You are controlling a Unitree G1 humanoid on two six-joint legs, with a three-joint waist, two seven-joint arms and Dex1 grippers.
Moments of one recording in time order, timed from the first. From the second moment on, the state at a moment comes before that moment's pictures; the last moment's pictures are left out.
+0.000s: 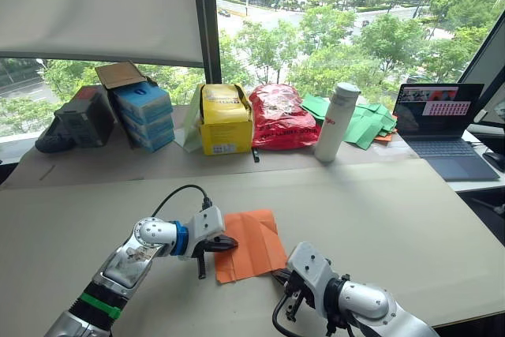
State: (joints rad) left arm -0.34 0.64 -0.30 -0.02 -0.13 0.30 -1.05; right arm 0.07 -0.53 0.40 -0.74 0.13 0.81 0.42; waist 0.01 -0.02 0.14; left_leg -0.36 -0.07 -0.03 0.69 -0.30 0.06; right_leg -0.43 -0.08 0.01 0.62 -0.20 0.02
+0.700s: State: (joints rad) left arm -0.43 0.63 -0.34 0.11 -0.03 0.22 -0.99; right arm 0.10 -0.30 0.23 -0.63 0.17 0.68 0.32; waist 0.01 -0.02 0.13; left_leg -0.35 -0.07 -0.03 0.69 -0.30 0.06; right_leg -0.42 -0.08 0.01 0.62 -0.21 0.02
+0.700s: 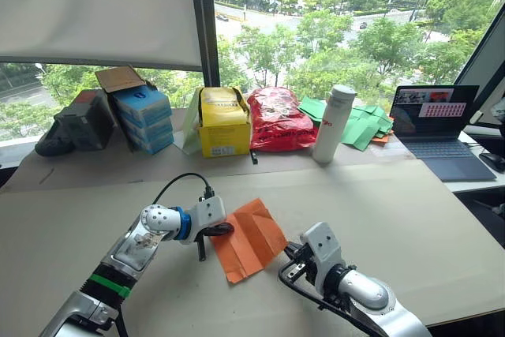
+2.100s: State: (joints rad) left arm -0.18 0.64 0.05 -0.27 -0.32 0.64 -0.84; right arm -0.31 -0.31 0.50 -0.18 0.14 0.53 0.70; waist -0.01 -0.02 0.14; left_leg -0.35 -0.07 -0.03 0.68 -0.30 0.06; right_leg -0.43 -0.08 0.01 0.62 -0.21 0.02
